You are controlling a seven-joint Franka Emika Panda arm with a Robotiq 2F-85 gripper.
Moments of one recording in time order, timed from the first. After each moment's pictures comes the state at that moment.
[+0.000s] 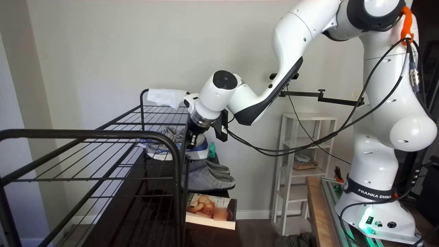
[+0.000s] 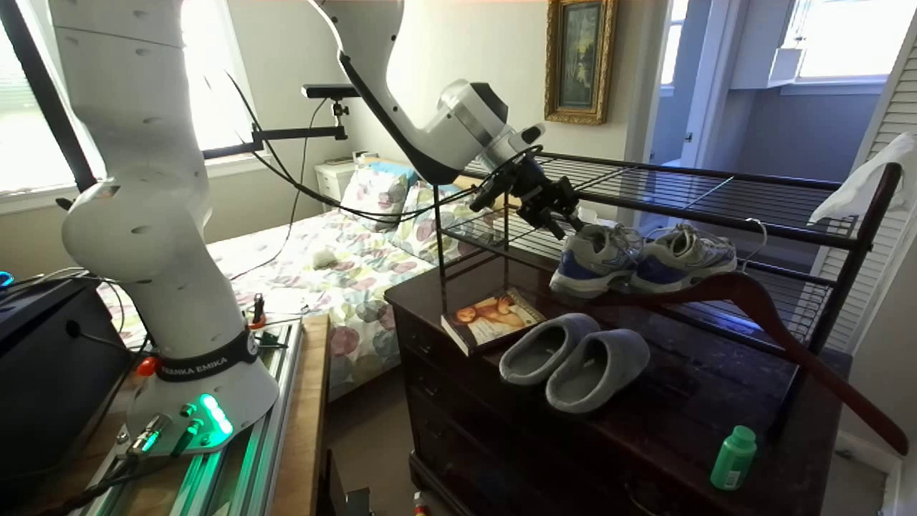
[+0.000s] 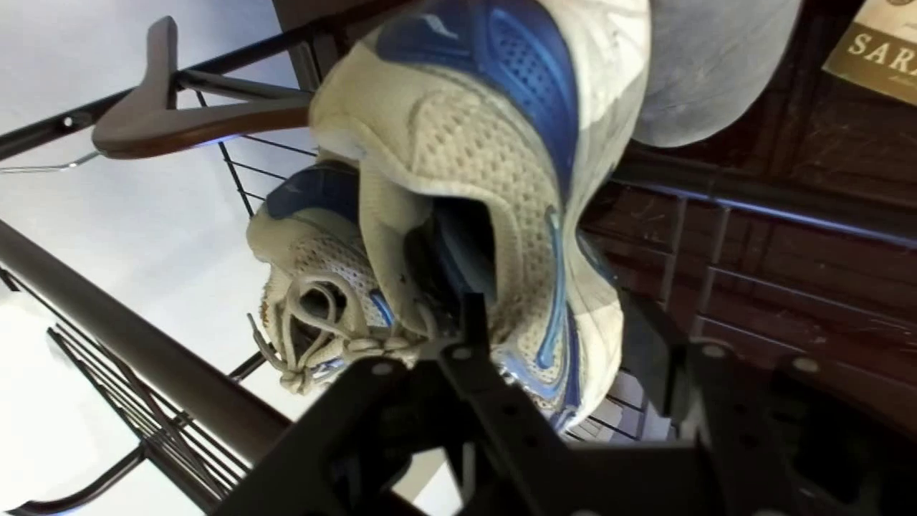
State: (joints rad) arm 0.12 0.19 0.08 -2.18 -1.30 2.60 0.81
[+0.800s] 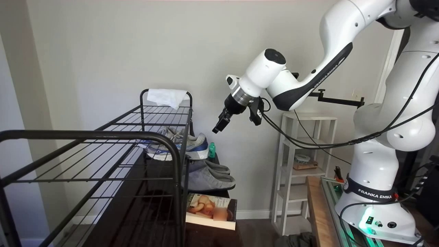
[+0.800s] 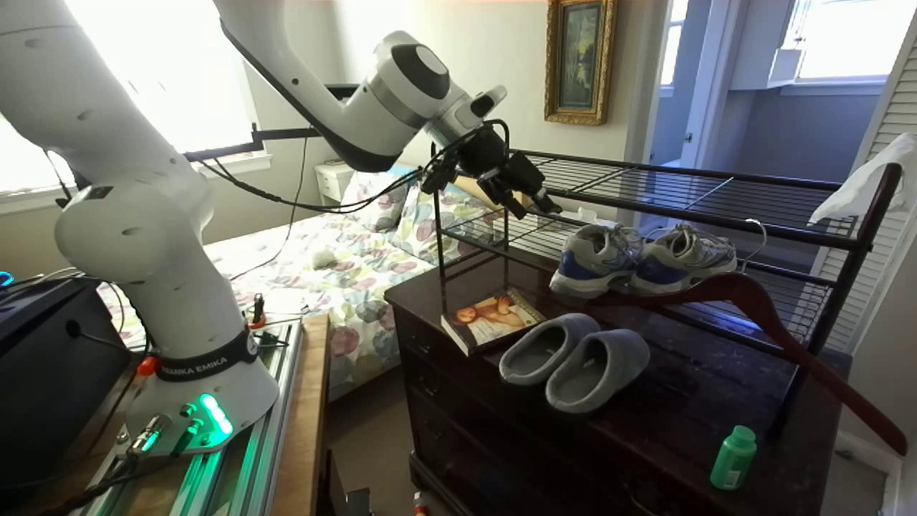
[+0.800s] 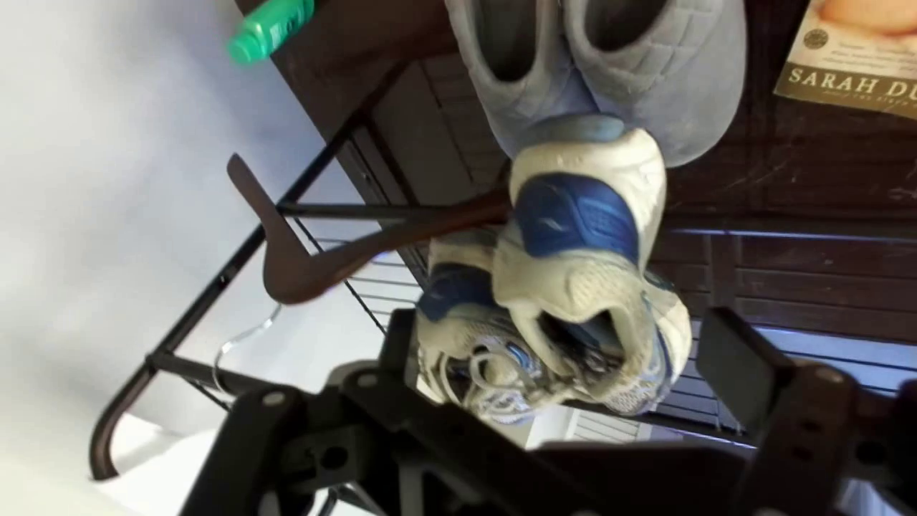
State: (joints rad) arm 0.06 -0.26 -0.06 -2.58 -1.20 2.82 0.86
